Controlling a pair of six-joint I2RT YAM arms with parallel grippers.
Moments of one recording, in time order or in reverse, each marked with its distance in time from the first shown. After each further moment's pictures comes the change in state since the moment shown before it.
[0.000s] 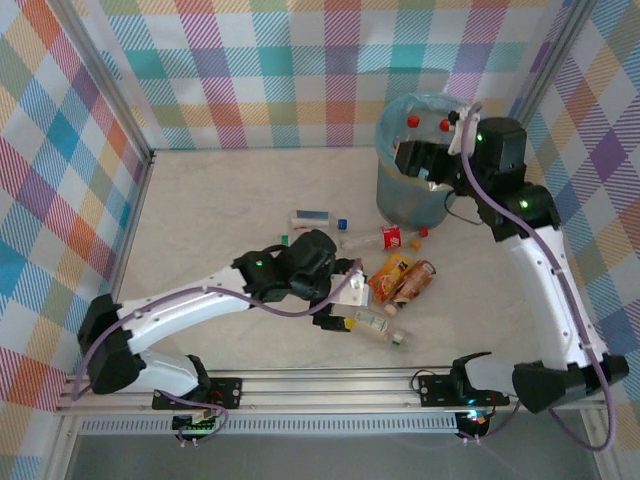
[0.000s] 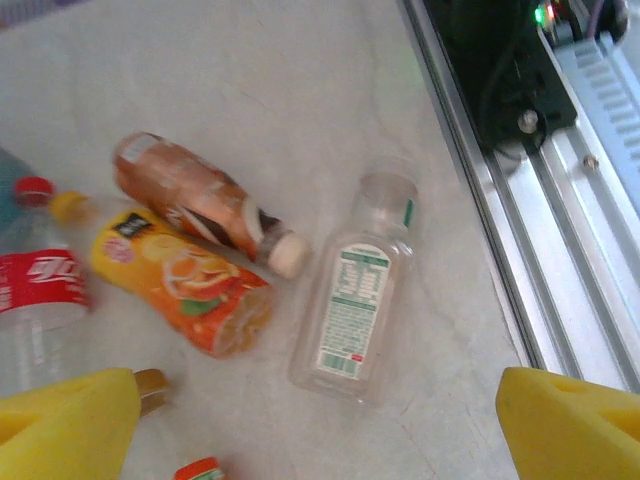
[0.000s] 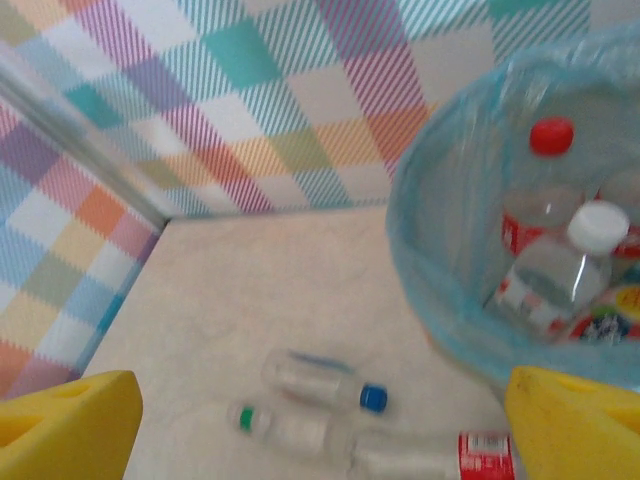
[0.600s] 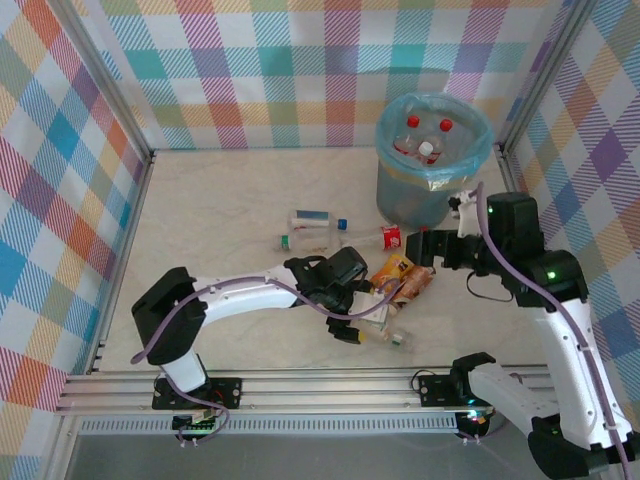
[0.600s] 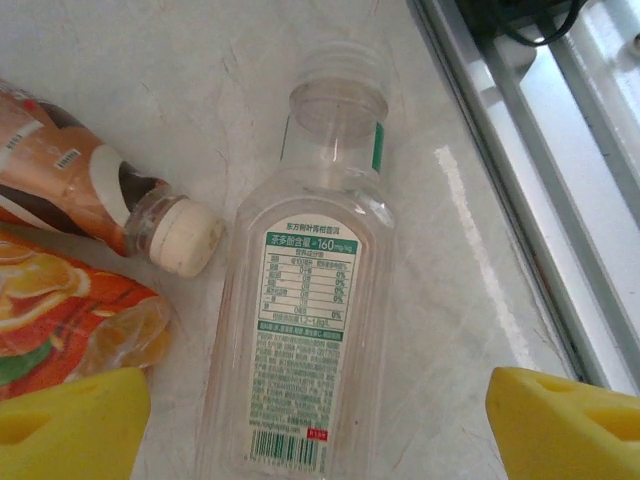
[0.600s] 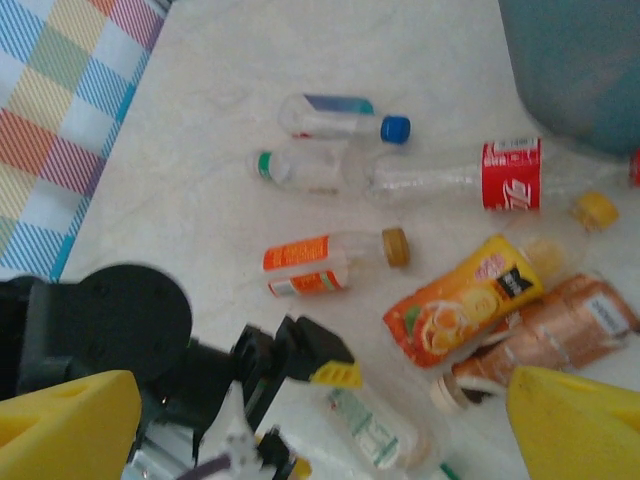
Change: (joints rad) left arm -0.027 0.293 0.009 0.092 0.026 0.070; right arm 0.001 -0.340 -0.273 -0.409 -0.158 -0.066
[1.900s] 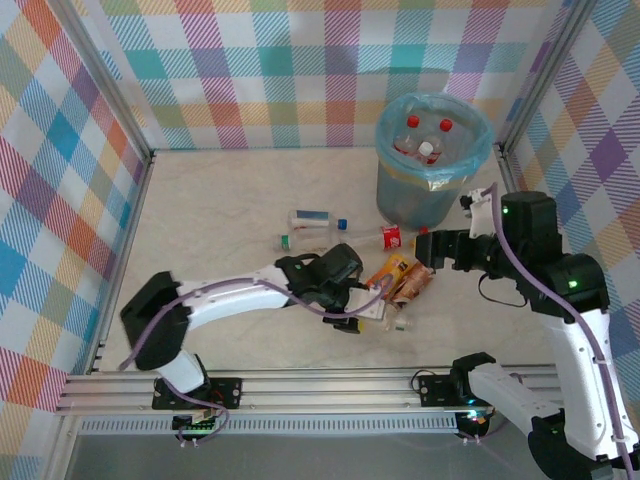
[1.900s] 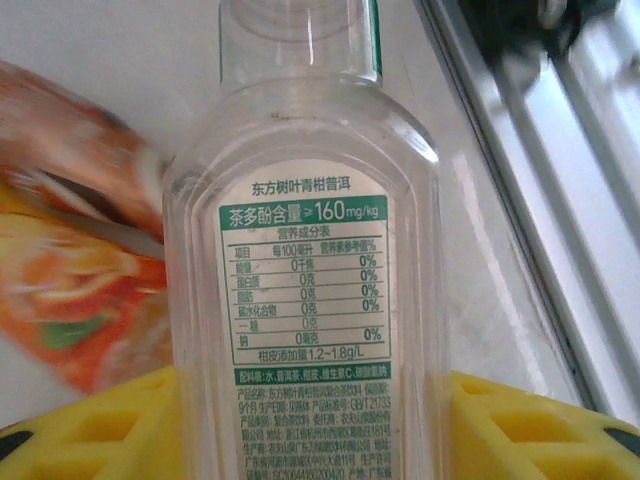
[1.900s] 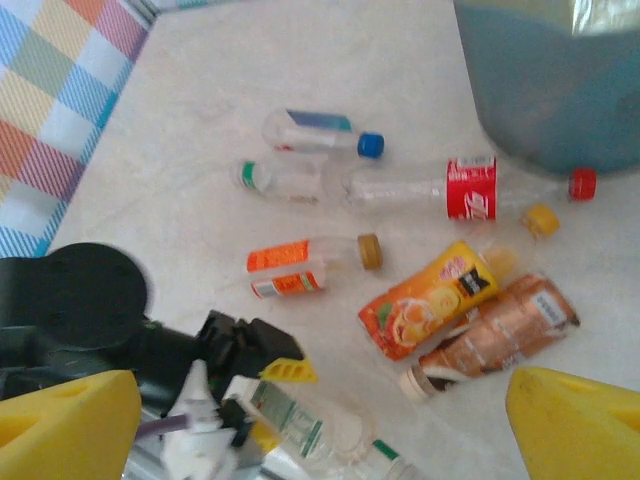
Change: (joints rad) left arm 0.019 -0.125 -0.025 0.007 -0.026 -0.051; right arm 0.000 0.022 0.170 -0.093 0.068 -0.040
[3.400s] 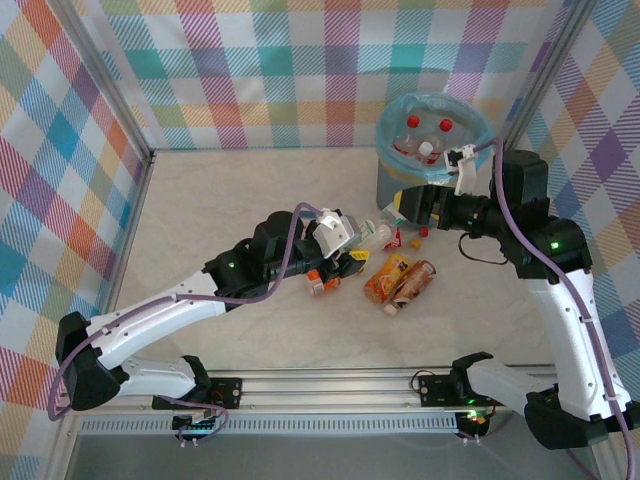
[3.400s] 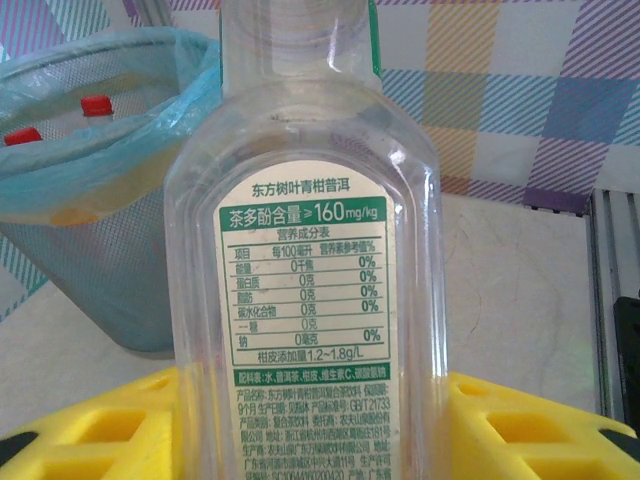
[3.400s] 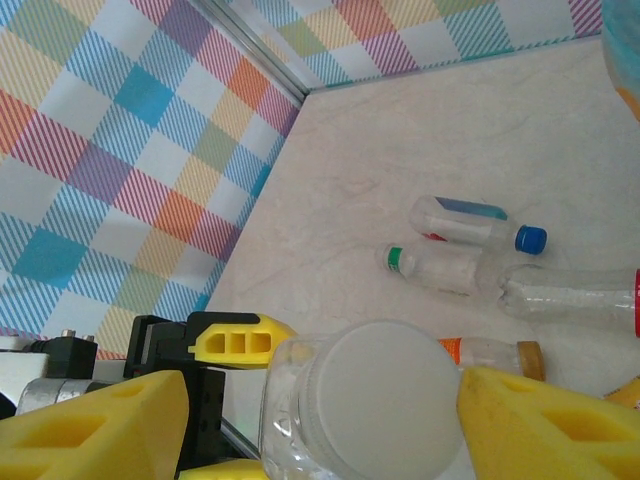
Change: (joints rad) left arm 0.063 -0.331 -0.008 0.321 -0.220 -0.543; right arm 0.043 0.158 0.081 0.269 -0.211 0.203
